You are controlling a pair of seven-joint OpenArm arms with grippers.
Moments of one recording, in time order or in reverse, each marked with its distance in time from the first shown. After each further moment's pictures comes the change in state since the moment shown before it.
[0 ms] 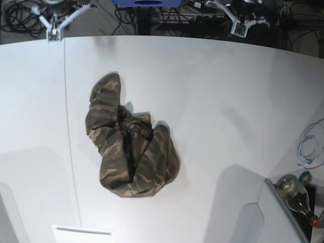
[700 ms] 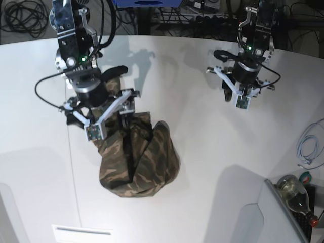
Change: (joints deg) left arm -22.0 1.3 0.1 8.1 0.0 0.3 24.8; right arm 32.3 -0.5 -17.3 2.0 0.1 0.2 -7.9
